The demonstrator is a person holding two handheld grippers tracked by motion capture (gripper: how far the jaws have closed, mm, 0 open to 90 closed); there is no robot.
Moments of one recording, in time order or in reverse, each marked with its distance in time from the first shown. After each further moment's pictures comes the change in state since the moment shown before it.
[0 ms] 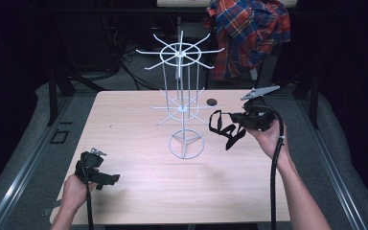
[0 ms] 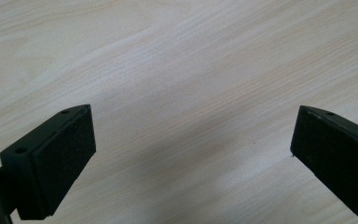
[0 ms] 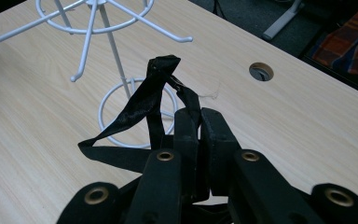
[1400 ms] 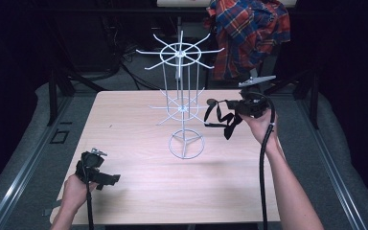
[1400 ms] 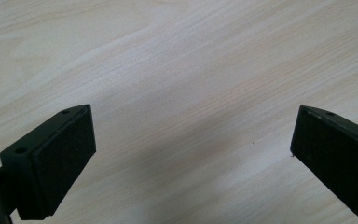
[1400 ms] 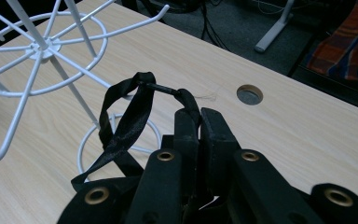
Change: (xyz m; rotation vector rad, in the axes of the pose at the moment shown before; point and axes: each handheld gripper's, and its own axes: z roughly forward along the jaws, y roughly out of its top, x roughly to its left) left arm 0.000 0.000 0.001 0.008 -0.005 0.004; right arm -0.029 0.019 0.034 -0.071 -0.009 0.086
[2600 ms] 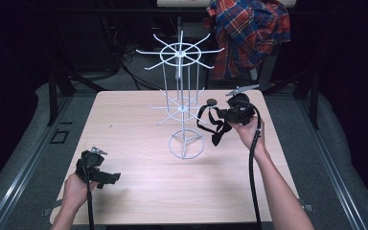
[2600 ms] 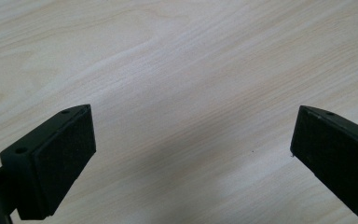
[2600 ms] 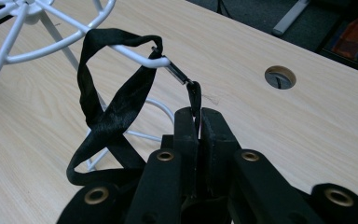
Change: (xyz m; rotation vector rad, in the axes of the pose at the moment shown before) left arm -0.003 0.003 -0.002 -0.030 0.019 0.006; right arm 0.015 -0.016 0.039 0.059 0.040 0.001
